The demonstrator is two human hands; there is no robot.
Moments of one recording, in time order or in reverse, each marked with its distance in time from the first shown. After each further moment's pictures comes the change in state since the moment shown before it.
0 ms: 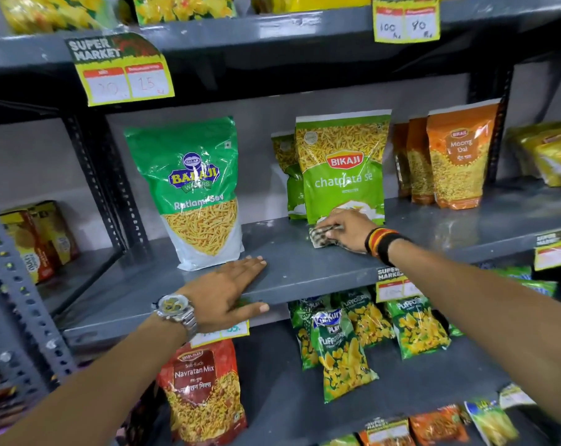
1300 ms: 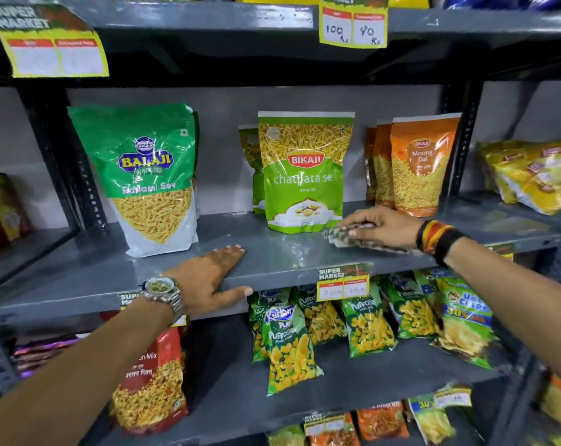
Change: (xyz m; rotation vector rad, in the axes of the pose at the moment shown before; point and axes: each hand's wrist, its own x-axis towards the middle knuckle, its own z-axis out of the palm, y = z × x) left_hand 0.058 0.058 0.006 -0.034 -0.021 -0.143; right_hand -0.094 0.075 -0.112 0.195 -0.251 -0.052
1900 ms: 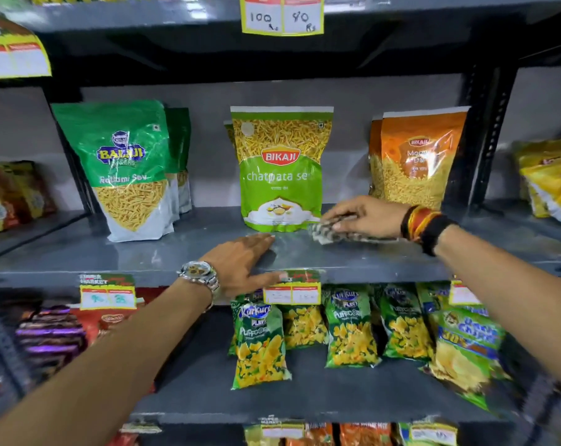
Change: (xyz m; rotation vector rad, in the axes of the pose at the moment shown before) left_hand 0.094 0.128 -0.002 0.012 0.002 -0.161; right_hand 0.022 0.071 -0.060 -0.096 -0.132 -0.191
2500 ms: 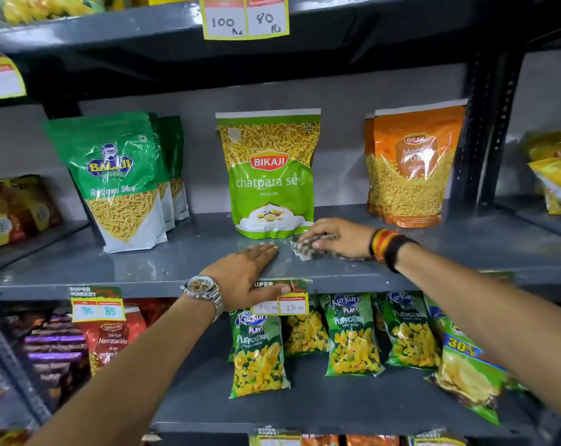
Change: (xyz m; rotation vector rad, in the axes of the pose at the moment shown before) left_hand 0.017 0.022 0.012 -0.012 -0.025 0.002; right_hand 0.038 0.037 0.042 0.063 0.003 -0.097
